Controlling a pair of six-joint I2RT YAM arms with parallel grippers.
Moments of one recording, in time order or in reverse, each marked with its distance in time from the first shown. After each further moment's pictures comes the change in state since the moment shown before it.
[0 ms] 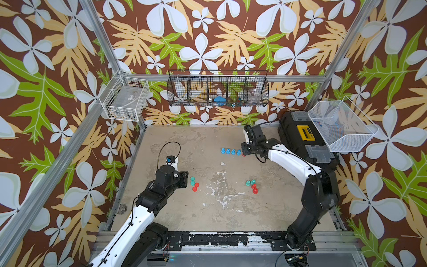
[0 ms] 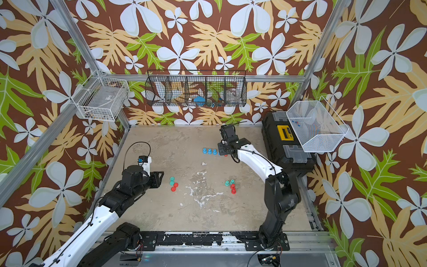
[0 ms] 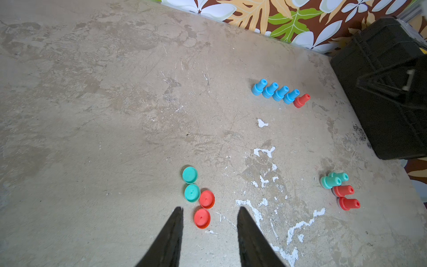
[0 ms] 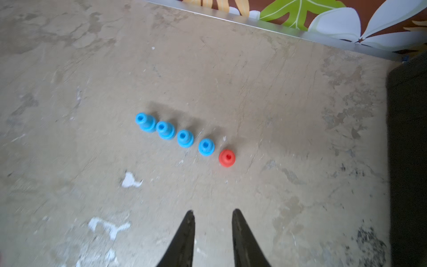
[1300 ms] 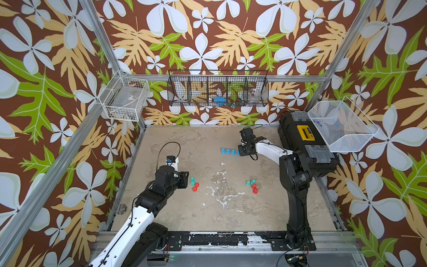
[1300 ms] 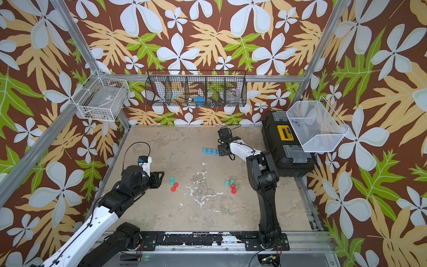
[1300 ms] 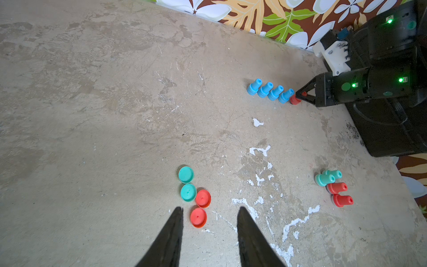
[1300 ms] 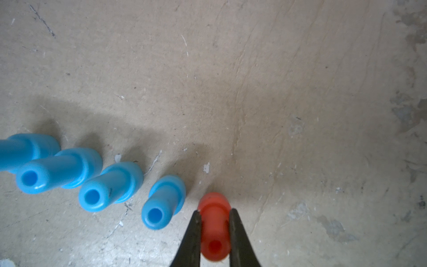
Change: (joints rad) left arm 0.000 -0.017 -0.001 0.002 0.024 0.001; right arm -0.095 0.480 0.269 0.008 0.003 -0.006
